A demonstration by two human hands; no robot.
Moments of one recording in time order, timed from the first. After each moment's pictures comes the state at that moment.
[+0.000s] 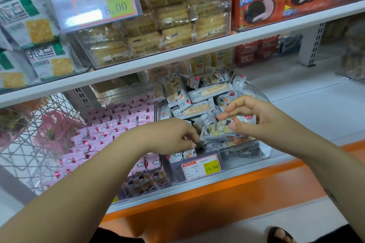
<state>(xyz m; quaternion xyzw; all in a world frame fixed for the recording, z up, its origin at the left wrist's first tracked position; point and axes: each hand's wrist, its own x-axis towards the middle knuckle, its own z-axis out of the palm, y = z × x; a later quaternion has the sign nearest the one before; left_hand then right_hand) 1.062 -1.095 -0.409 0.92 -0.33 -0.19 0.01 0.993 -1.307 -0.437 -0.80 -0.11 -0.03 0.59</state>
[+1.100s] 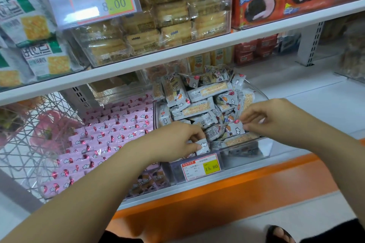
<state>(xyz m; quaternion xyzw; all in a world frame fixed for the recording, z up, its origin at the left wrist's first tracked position) 1.059 -1.097 -0.431 0.92 -0.36 -0.14 0.08 1.006 -1.334 -0.441 -0.94 -0.09 -0.06 0.33</state>
